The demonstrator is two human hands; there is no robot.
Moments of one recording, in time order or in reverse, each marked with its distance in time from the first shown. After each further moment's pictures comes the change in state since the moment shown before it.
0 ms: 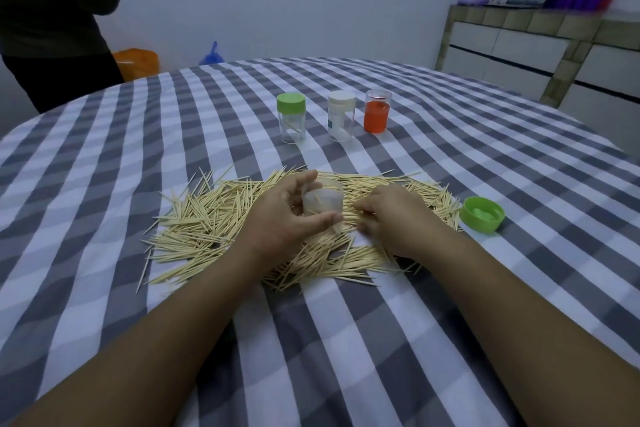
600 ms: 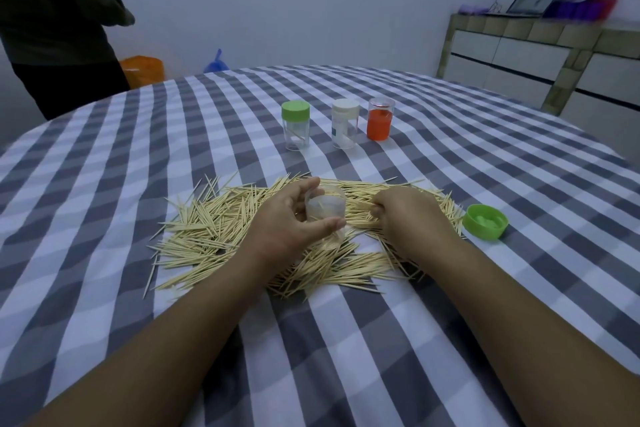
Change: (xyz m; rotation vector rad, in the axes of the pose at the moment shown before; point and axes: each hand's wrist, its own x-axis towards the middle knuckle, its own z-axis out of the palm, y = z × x) left_hand -0.002 0.001 -0.003 0.005 0.003 -0.003; right_hand 0.000 0.003 0.001 -0.031 0.185 0.090
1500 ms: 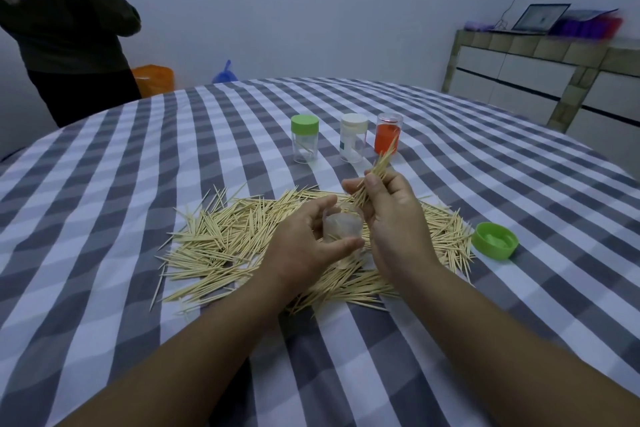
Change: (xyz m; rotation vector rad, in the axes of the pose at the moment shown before) left_hand 0.002 -0.005 0.013 0.002 0.017 0.042; right_hand 0.003 -0.053 -0.007 1.713 0.248 0.288
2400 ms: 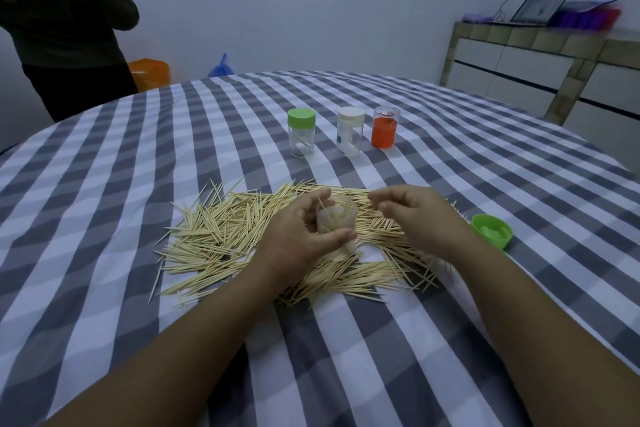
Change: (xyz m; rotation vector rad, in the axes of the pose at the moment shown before) left_hand -0.001 0.004 -0.005 -0.054 -0.017 -0.042; right_hand 0.011 -0.027 -0.053 -0.929 -0.286 0.048
